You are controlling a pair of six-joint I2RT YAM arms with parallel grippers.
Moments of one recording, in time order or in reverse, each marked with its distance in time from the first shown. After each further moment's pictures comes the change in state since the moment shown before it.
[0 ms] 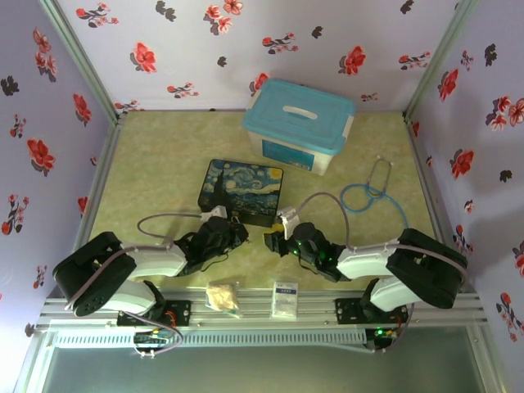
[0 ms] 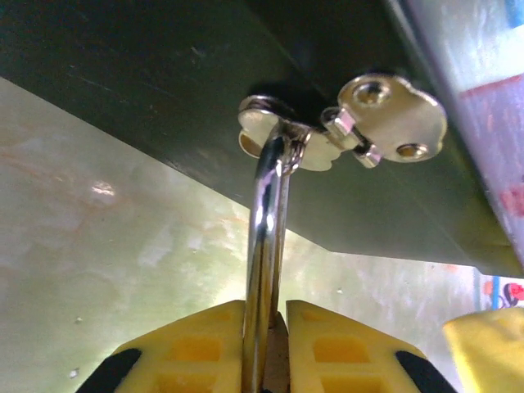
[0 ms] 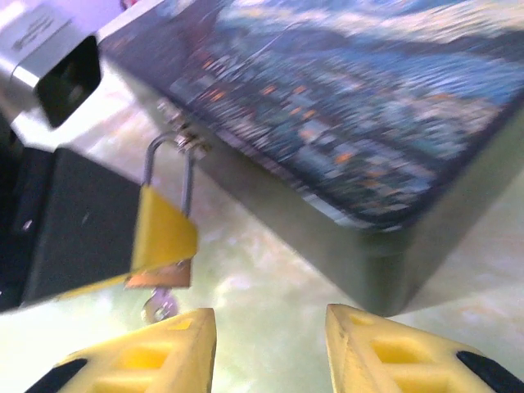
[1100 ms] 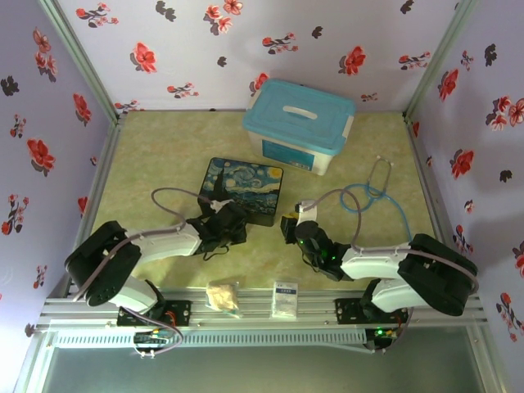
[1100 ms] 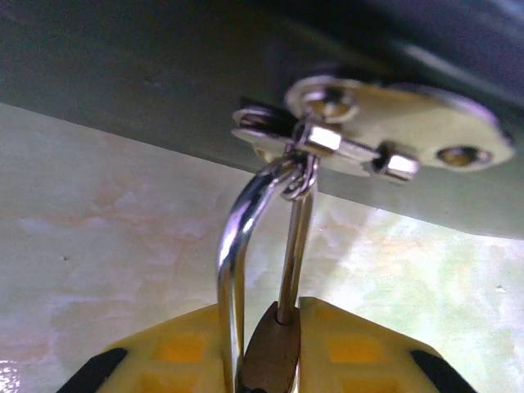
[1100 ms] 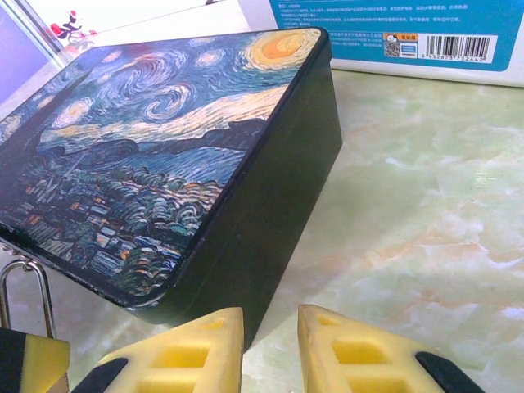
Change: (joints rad) left arm 0.000 0.097 0.314 -0.600 -0.087 0.285; right arm -0.011 -0.070 0.009 -0.109 0.339 0.185
